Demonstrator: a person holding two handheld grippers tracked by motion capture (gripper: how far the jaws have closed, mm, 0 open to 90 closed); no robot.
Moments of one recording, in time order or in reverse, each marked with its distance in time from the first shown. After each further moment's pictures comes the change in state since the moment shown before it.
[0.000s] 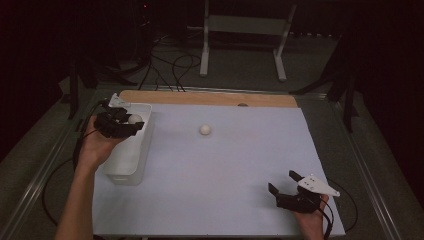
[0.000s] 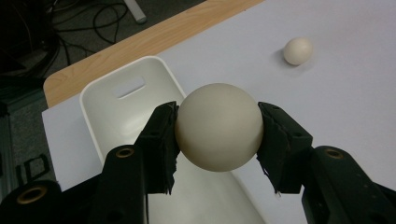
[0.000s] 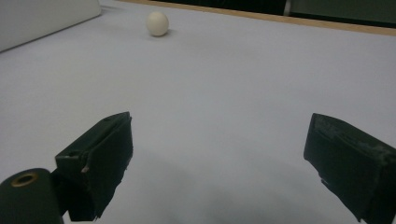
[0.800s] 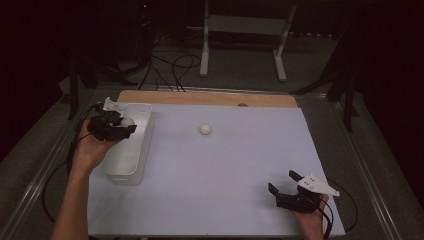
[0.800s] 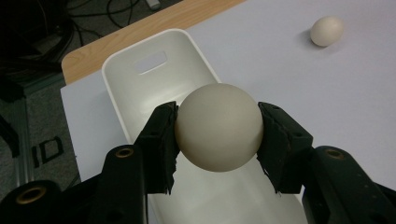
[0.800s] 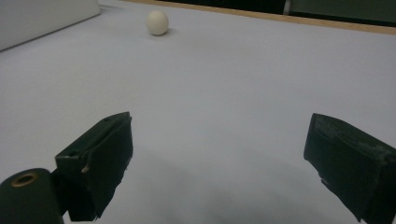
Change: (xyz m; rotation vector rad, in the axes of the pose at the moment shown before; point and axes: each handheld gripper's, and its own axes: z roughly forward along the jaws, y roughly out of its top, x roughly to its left) left arm 0.013 -0.017 0.001 0.033 0.044 -0.027; right arm -0.001 0.000 0.001 0.003 -0.002 -0.002
